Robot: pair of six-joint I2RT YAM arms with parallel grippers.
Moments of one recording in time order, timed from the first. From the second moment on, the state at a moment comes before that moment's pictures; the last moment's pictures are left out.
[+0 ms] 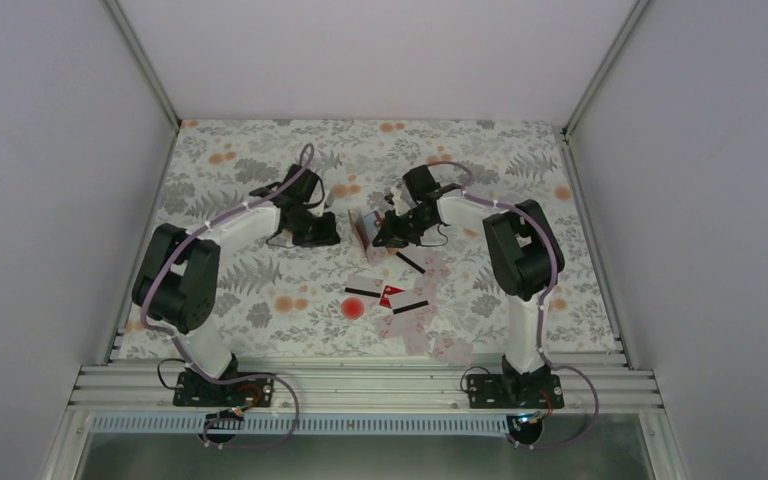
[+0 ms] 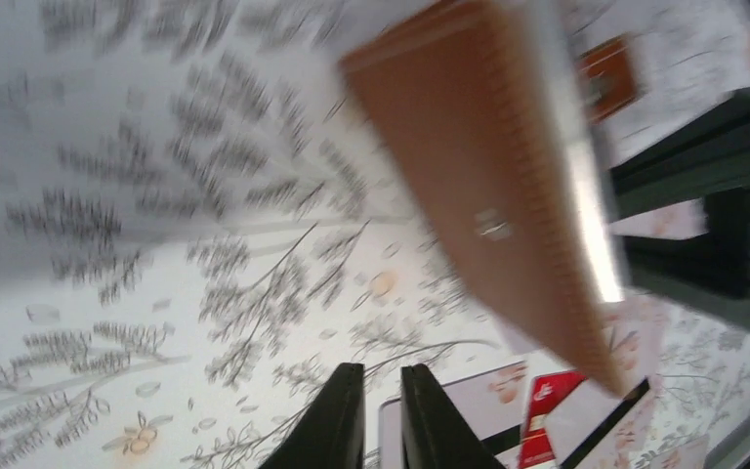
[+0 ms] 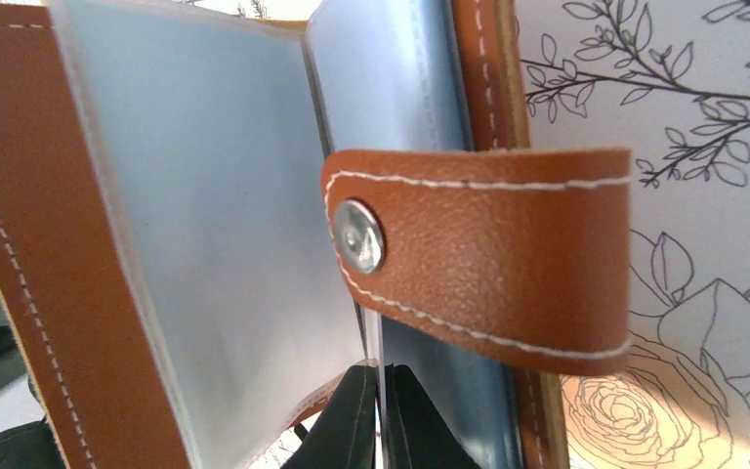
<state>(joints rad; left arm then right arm) -0.42 1.73 1.09 -0.56 0.40 -0.43 0.48 2.04 1.34 -0.51 -0.70 0.46</state>
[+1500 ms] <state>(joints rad) -0.45 1.98 1.65 -0.70 0.47 -0.51 0.52 2.00 1.40 -0.41 -0.73 0.41</state>
